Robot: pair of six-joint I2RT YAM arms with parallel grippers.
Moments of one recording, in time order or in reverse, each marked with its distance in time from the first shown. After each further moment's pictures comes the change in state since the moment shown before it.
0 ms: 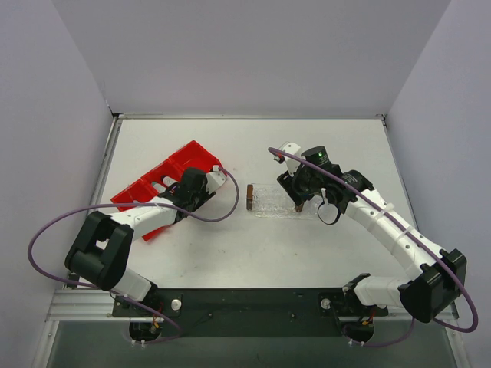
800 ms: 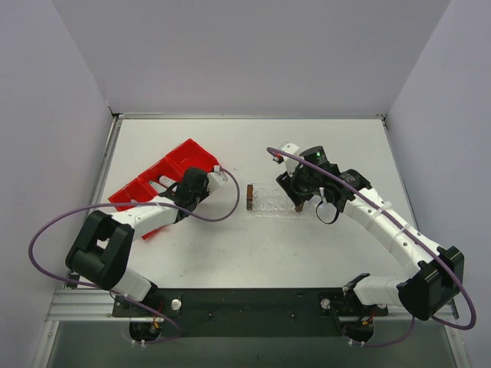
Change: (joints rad) left arm -0.011 0.005 0.003 -0.003 -0.032 0.014; right arm 0.000 0.018 0.000 0.000 -0.001 0.000
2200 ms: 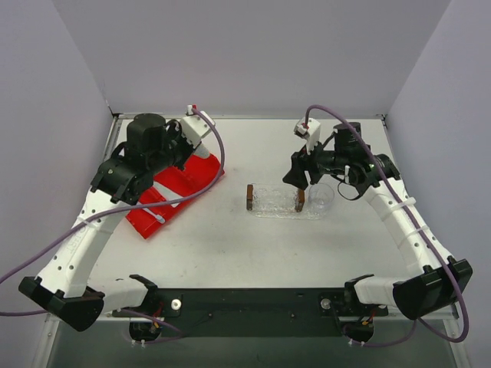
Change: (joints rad) left arm 0.011 -0.301 0.710 -0.610 0.325 -0.088; right arm -0.223 0.001 0.146 -0.025 -0.555 0.014
